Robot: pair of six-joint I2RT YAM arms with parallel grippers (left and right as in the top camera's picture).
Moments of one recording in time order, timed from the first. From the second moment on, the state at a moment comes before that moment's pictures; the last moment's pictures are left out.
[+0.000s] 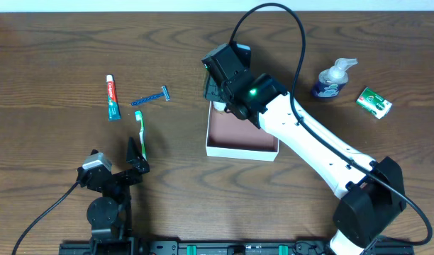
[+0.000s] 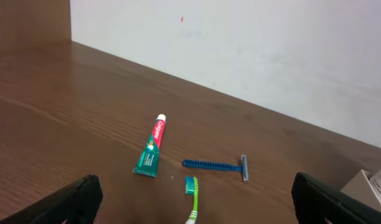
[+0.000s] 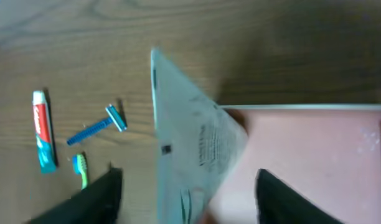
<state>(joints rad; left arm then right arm) 0.05 0.01 0.03 -0.11 -0.14 -0.30 0.71 1.84 1.62 -0.69 0.20 0.83</state>
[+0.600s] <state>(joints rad) 0.05 0.01 0.03 -0.12 -0.14 -0.30 0.70 1.64 1.71 -0.90 0.20 0.73</state>
